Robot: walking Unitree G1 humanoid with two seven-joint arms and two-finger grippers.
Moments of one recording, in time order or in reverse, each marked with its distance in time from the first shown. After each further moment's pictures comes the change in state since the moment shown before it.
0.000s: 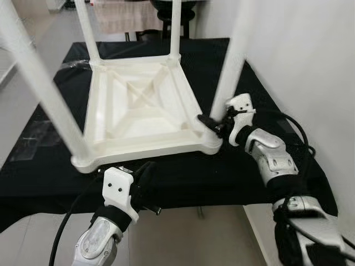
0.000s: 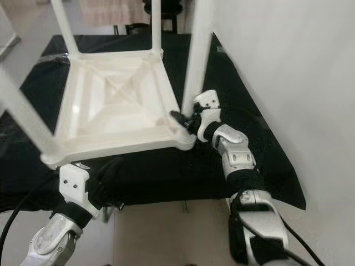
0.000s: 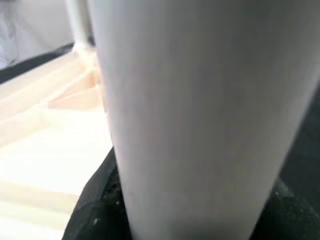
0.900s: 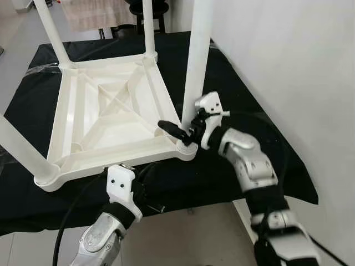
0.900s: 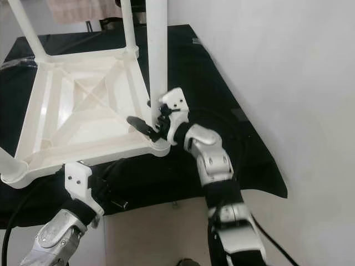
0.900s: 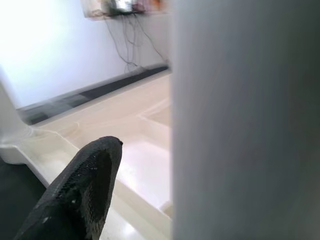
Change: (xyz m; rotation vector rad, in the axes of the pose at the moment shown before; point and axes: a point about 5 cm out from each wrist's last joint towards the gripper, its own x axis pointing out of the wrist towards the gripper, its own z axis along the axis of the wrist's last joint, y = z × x) left arm 0.007 -0.003 -0.003 -0.057 0.005 -0.046; right arm 0.030 0.045 0.055 -0.081 -0.109 0.673
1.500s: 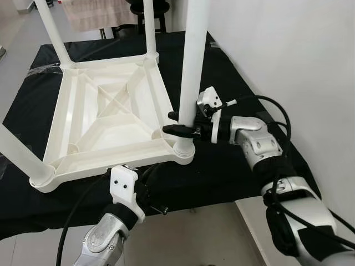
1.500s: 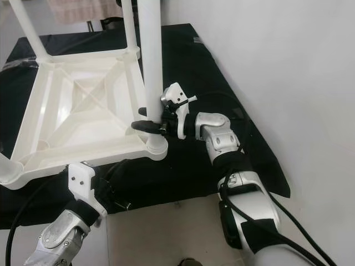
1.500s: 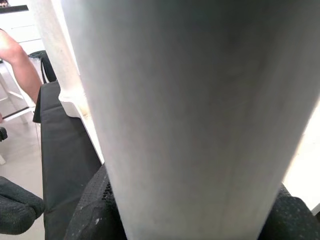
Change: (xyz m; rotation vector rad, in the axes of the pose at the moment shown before) left arm 0.000 -0.002 -0.001 -0.003 0.002 -0.011; right arm -0.008 -0.018 -0.005 0.007 0.095 0.217
